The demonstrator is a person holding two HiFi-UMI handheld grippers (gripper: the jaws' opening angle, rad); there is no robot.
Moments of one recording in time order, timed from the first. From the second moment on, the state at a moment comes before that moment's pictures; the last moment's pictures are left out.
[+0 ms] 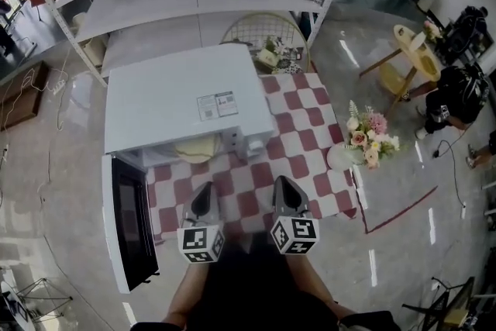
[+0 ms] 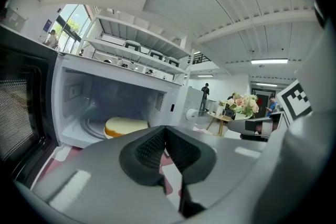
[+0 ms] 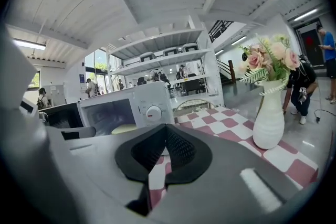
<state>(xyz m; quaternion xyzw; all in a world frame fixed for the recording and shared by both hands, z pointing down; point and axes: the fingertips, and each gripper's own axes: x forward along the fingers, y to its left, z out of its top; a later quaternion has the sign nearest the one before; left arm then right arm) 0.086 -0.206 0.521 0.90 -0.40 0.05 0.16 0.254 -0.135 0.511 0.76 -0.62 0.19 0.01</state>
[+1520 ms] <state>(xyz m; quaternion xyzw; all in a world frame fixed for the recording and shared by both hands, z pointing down) 0.045 -0.232 0.536 0.79 -0.55 -0.06 0.27 0.202 -0.207 0.544 0.57 -0.79 0.19 0.13</state>
